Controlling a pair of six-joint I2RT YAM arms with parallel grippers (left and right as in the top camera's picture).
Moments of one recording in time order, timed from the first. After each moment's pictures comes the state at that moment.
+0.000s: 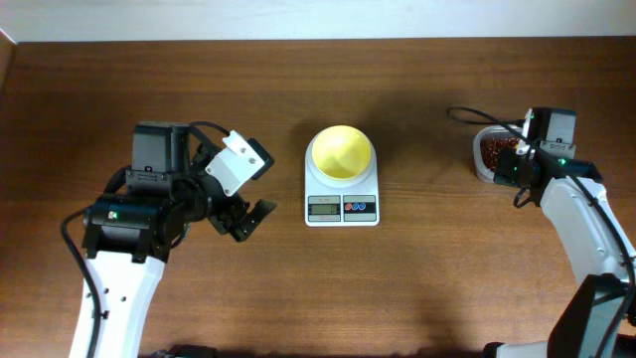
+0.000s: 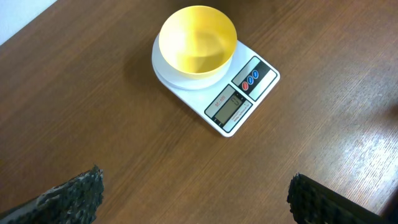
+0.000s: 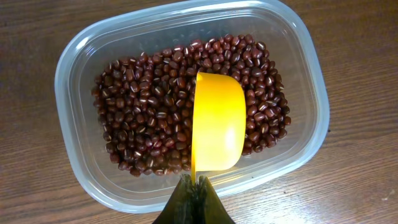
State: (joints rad) left arm -0.10 1.18 1.25 -1.03 0.43 0.64; right arm -0.17 1.59 1.05 -0.51 0.14 0.03
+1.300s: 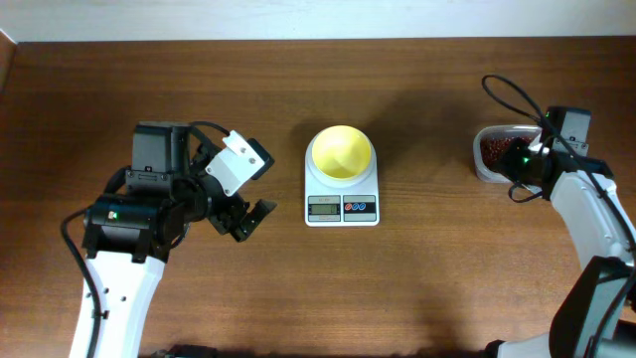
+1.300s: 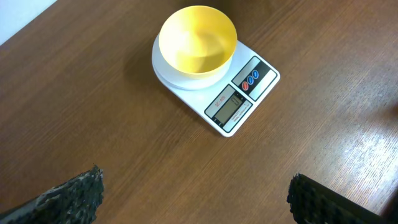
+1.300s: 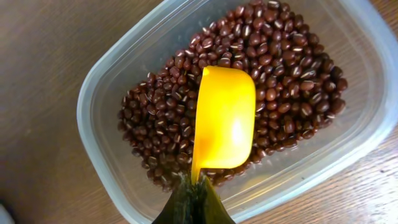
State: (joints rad) left arm -0.10 1.18 1.25 -1.03 0.43 0.64; right arm -0.23 1.65 1.08 -0.49 -0.09 0.42
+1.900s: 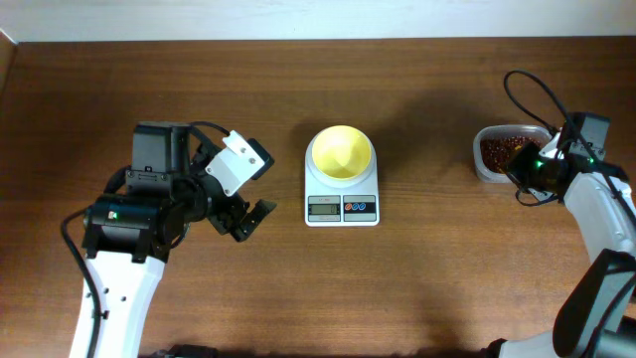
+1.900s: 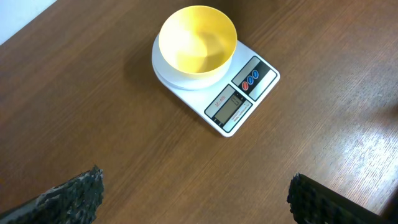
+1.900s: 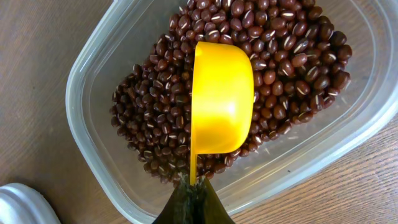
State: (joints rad) left arm -0.10 1.18 1.25 -1.03 0.43 0.64; right arm -0.32 1.67 1.08 -0.52 -0.24 0.48
